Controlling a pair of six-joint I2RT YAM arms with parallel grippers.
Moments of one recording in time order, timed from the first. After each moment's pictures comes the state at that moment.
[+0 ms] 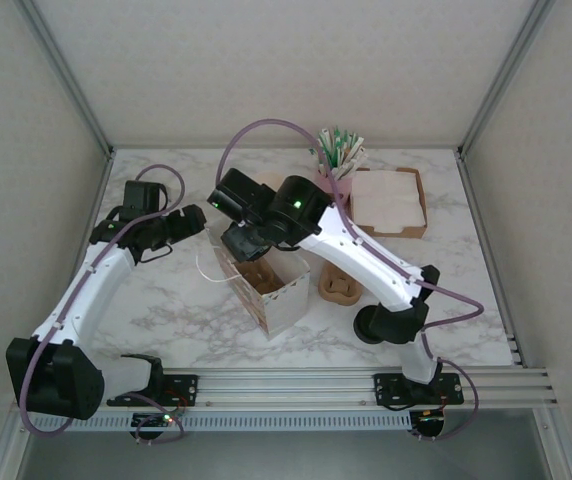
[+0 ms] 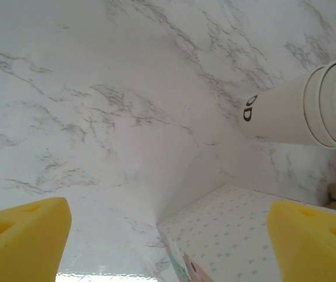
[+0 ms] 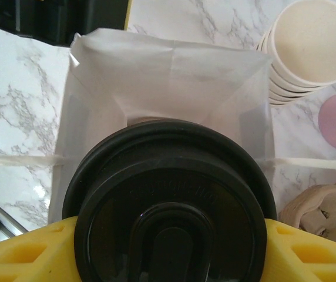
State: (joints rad) left arm -0.16 1.23 1.05 -0.70 0.13 -0.53; right arm 1.15 2.03 2.52 -1.56 0.29 0.30
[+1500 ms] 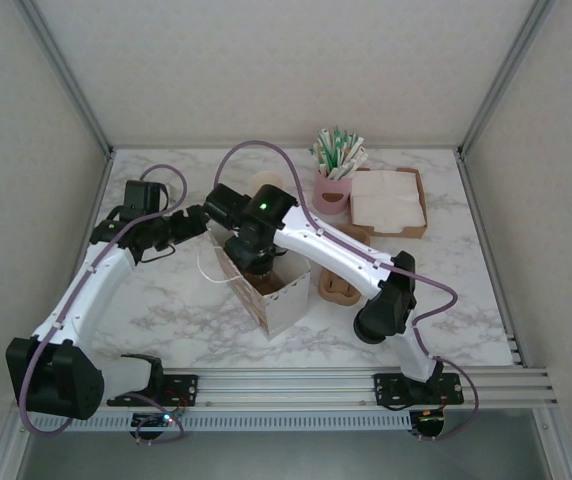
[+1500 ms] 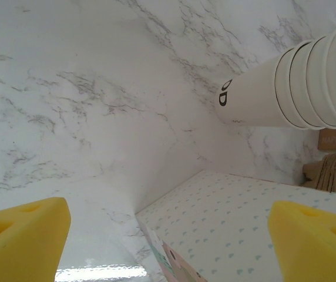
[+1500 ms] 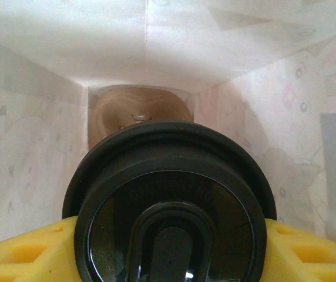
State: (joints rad) left arm -0.16 1.23 1.05 -0.70 0.21 -0.52; right arm 1.09 2.10 2.27 -1.43 0.25 0.30
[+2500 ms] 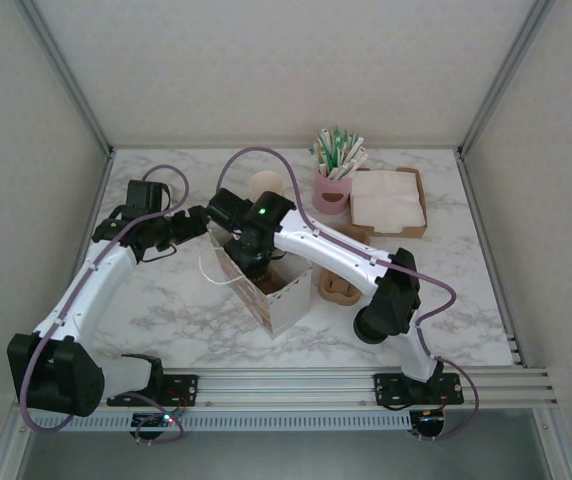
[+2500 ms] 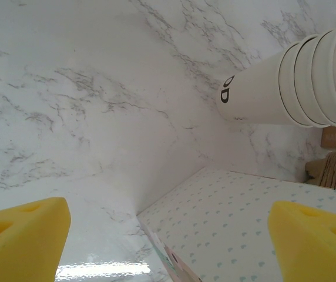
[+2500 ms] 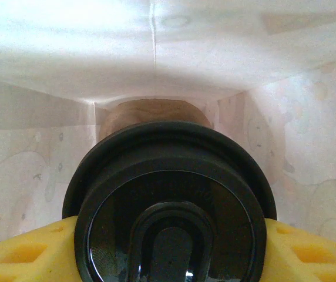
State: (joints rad) left arm -0.17 1.24 1.05 -0.70 0.21 -0.52; right arm 1.07 2.07 2.12 -1.28 0.20 0.32
